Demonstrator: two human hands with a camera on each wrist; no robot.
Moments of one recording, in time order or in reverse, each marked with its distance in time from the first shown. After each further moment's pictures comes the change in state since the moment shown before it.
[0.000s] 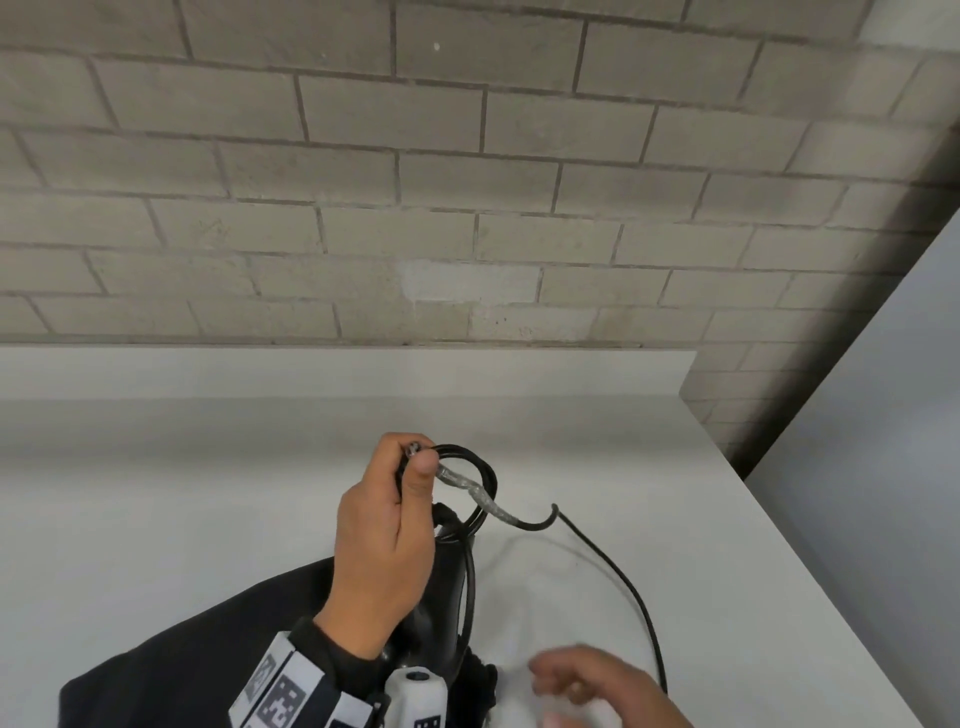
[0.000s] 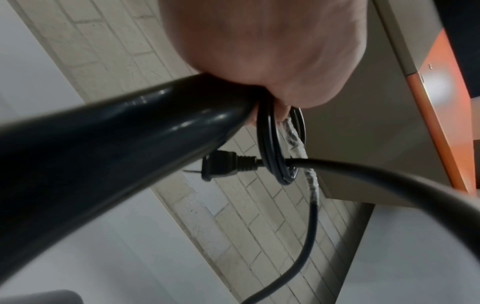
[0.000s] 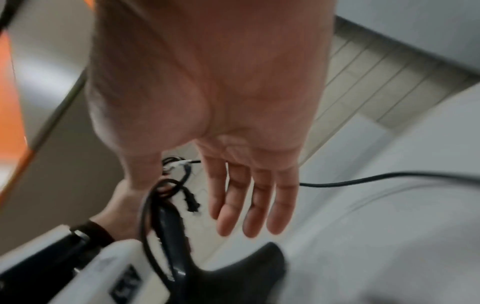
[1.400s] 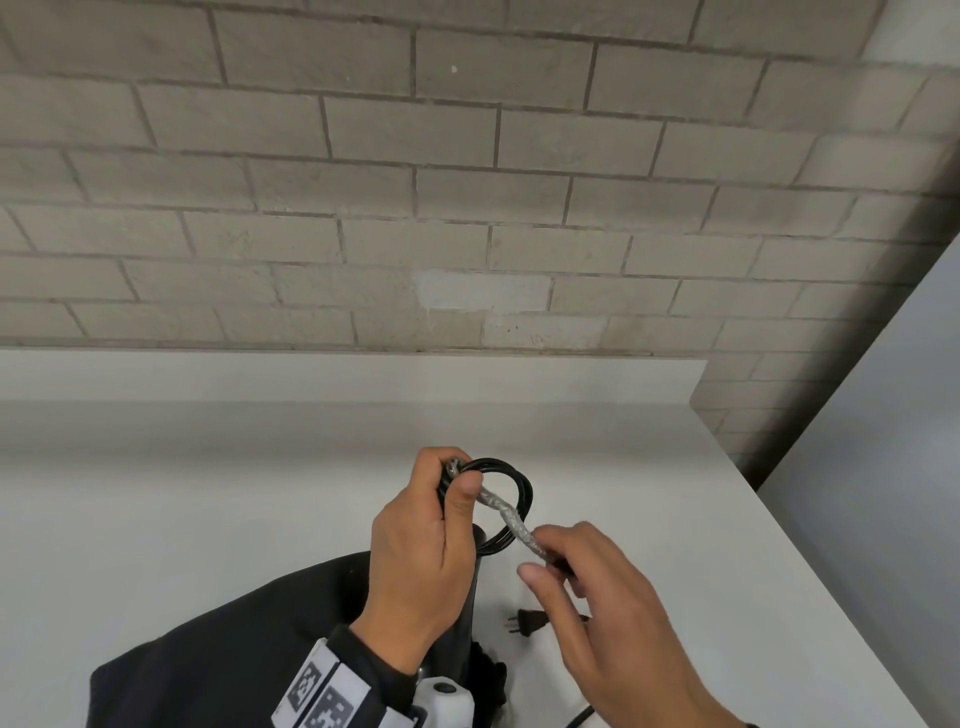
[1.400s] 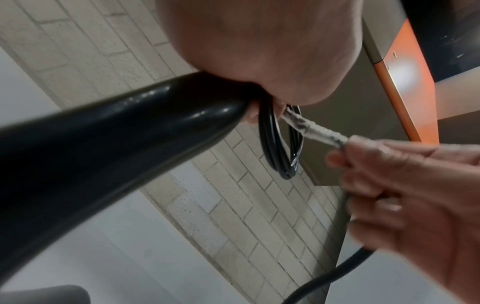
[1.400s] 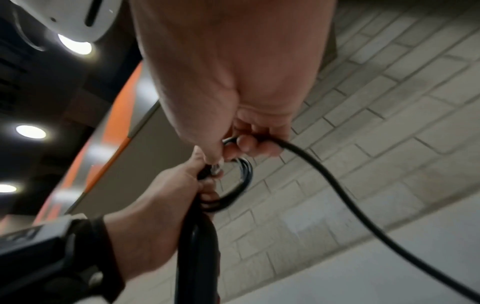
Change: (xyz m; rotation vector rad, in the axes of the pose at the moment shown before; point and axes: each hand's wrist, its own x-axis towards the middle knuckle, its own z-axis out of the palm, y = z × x) left_hand -0.016 0.008 0.007 0.088 -0.037 0.028; right_hand 0.032 -0.046 0.001 -0.467 0.423 -0.580
